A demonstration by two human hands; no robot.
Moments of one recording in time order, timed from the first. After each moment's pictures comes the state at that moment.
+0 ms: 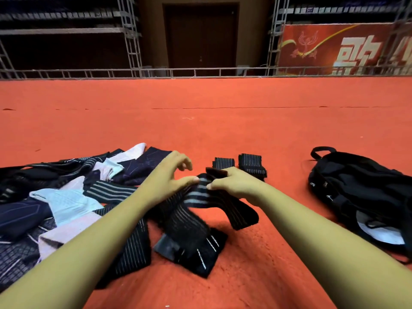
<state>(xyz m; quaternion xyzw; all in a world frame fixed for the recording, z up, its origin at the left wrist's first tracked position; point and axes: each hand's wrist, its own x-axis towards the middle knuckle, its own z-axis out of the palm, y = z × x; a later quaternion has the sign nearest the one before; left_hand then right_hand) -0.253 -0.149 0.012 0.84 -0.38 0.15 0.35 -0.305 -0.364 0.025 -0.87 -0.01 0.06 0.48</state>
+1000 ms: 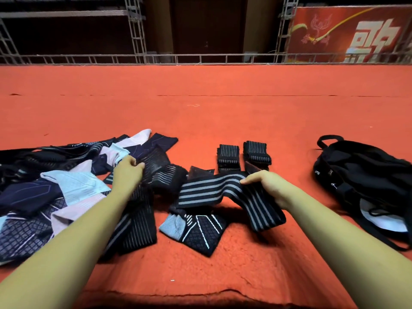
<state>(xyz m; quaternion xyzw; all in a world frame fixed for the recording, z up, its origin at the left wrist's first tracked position) -0.212 -0.073 -0.046 0.89 0.11 0.17 0.42 -0.335 -0.415 -0.011 -0.70 0.18 0.12 0.69</state>
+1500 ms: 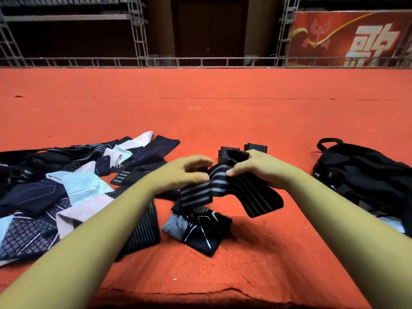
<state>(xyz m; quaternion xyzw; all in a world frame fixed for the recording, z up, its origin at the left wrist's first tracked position) -0.279 -0.152 0.021 0.82 -0.36 -0.13 0.43 -0.341 -0.391 0.057 -0.83 -0.06 0.12 0.54</state>
